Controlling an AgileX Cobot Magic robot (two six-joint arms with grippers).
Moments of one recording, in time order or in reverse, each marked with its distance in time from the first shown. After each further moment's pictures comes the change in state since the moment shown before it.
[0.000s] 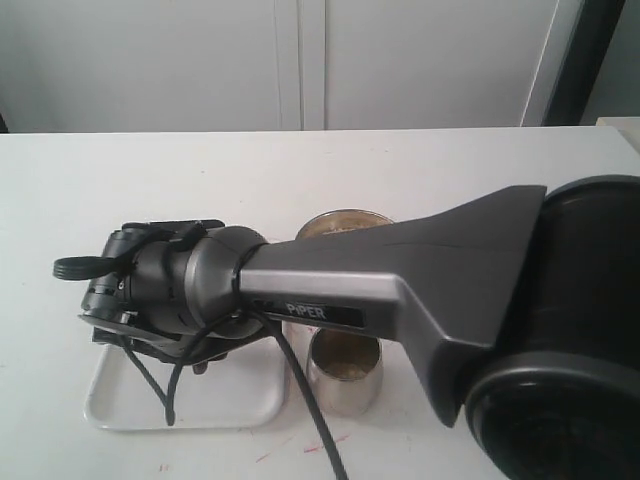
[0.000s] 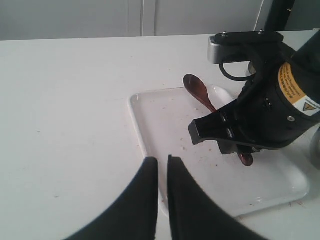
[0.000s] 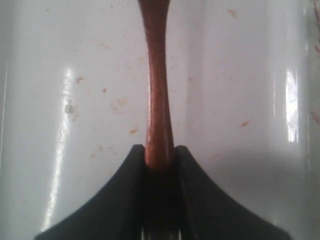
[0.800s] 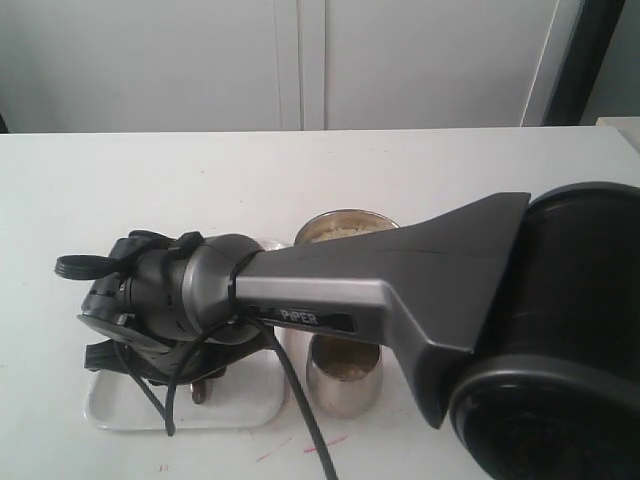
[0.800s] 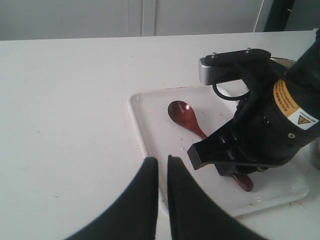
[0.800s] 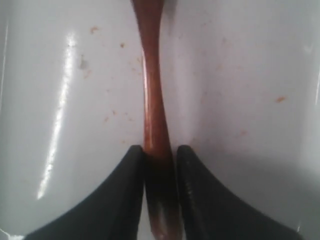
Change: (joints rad) left arm 0.000 0.000 0.000 0.000 0.000 0.000; right arm -0.001 0.023 -0.002 0.118 -0.019 -0.163
